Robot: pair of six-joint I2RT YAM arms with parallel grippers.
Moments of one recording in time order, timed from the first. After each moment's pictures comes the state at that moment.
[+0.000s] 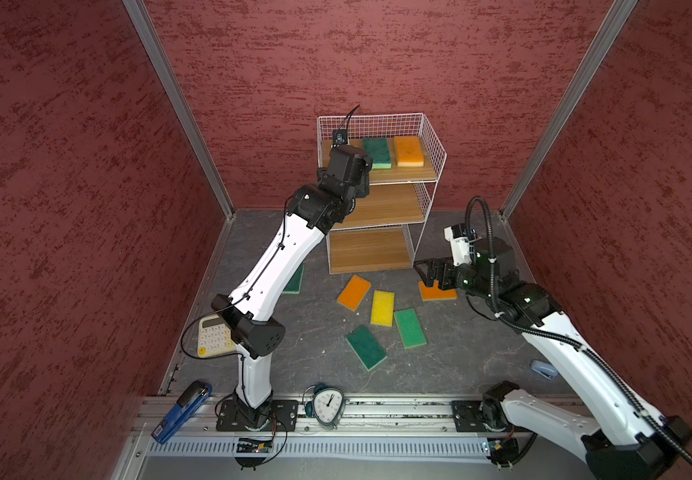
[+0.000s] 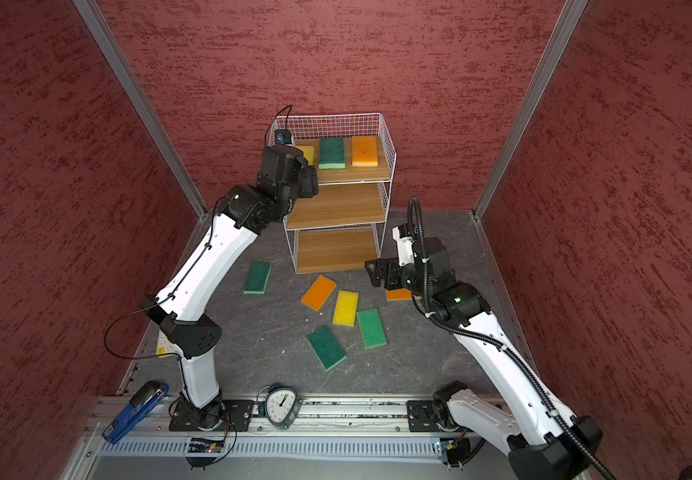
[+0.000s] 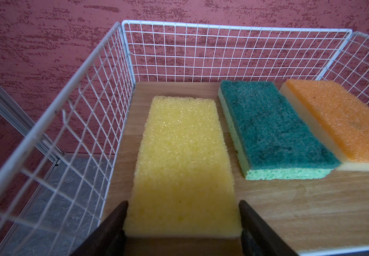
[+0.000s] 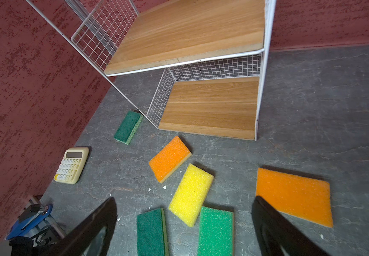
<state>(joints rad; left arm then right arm) -0.63 1.91 2.38 -0.87 -0.58 -0.31 0.44 1.03 1.07 -0.56 -0.18 0.35</state>
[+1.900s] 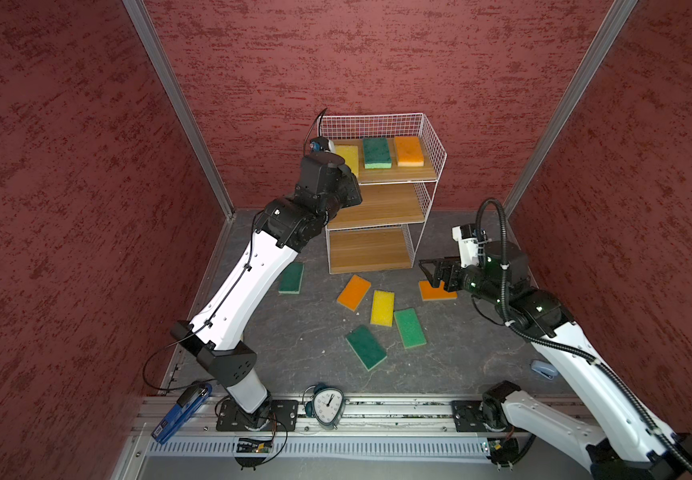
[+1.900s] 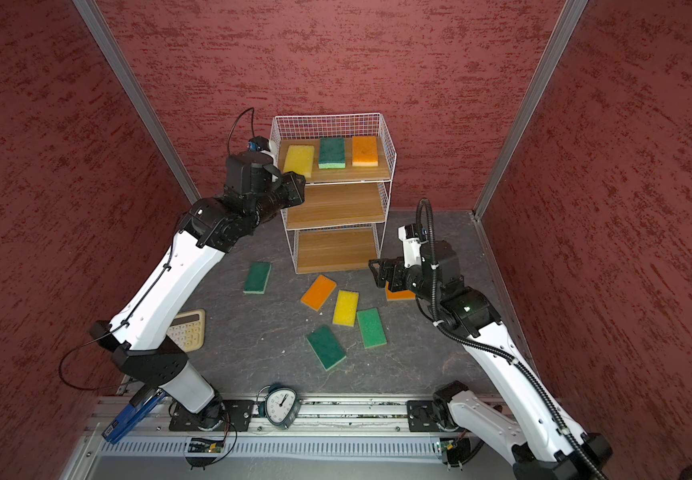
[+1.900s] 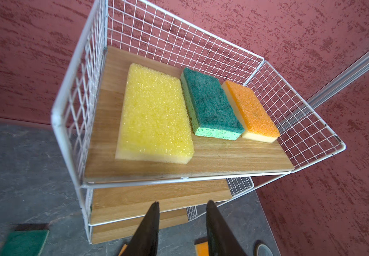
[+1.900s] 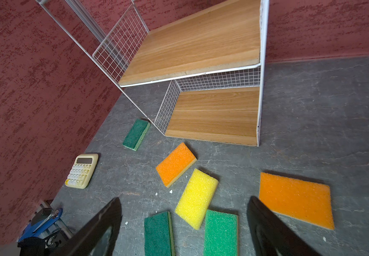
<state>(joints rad) -0.62 1.66 2.12 -0.81 -0.29 -0.57 0.44 0.95 1.07 -0.56 -0.18 0.37</state>
